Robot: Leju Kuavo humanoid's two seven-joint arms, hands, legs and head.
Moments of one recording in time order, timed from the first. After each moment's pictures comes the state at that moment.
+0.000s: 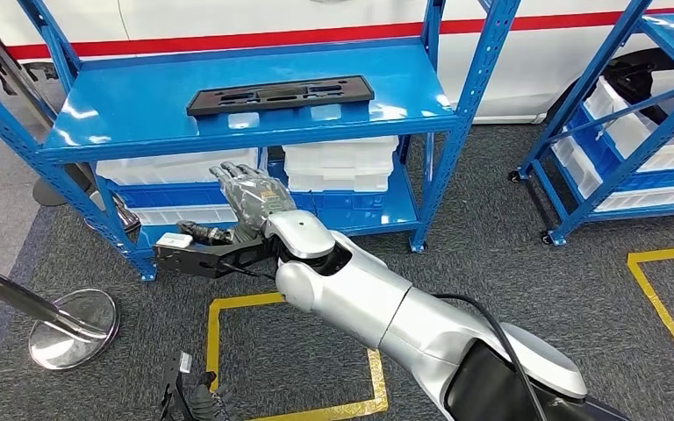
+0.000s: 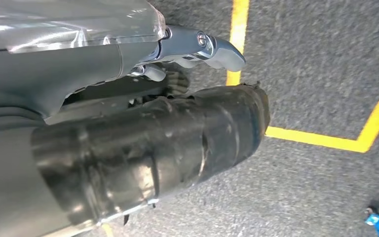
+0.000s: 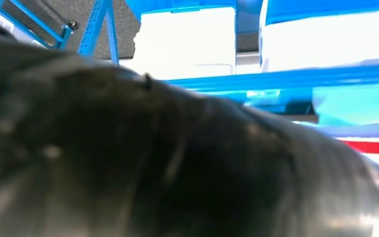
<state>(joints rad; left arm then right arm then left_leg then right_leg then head) -0.05 -0.18 -0.05 -0.17 0.39 0.04 -0.13 -1.04 0.36 1.08 -0.50 0.63 0.01 0.21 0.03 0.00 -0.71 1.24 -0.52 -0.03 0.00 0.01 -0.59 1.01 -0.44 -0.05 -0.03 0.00</state>
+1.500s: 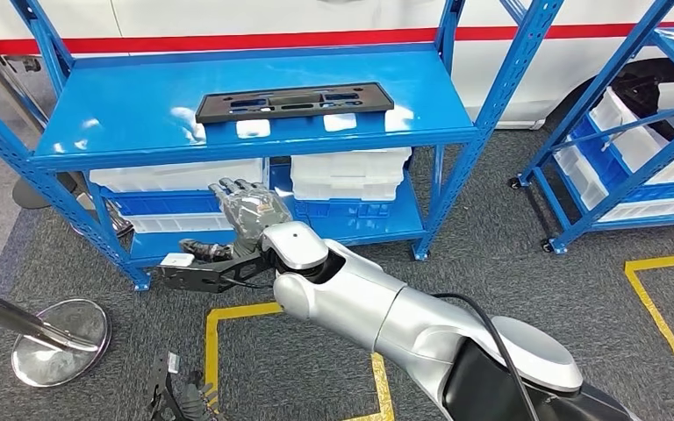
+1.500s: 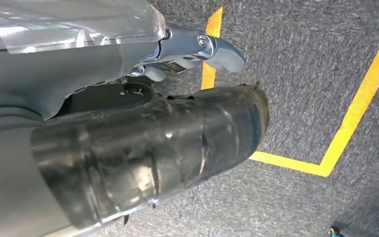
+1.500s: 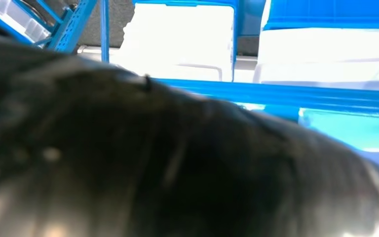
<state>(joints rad) -0.05 -0.17 -0.05 -0.17 0.40 0.12 -0.17 -1.07 0.36 1.21 -0.43 0.56 -0.03 0.20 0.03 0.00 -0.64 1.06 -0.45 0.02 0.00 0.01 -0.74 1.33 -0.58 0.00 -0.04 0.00</state>
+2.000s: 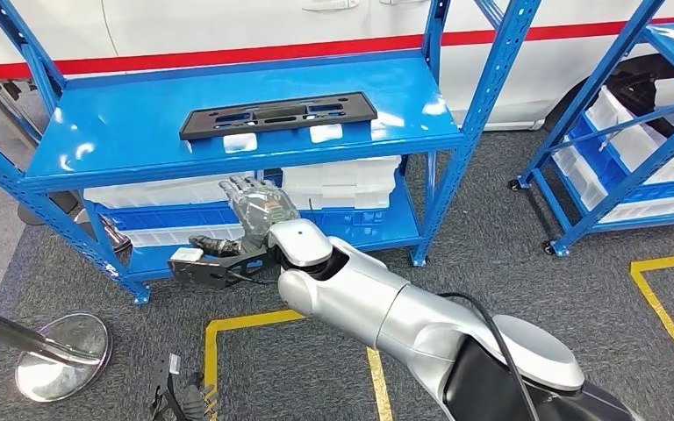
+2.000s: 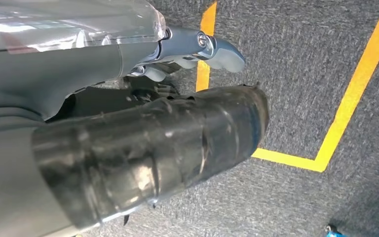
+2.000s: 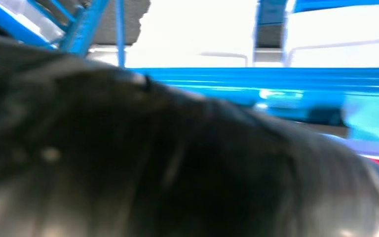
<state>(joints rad) -0.05 -0.17 -0.05 -0.17 0.40 0.13 -0.17 -1.08 0.35 1.21 -0.39 0.57 -0.05 0.21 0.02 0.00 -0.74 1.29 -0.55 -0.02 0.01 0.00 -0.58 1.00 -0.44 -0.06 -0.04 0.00</state>
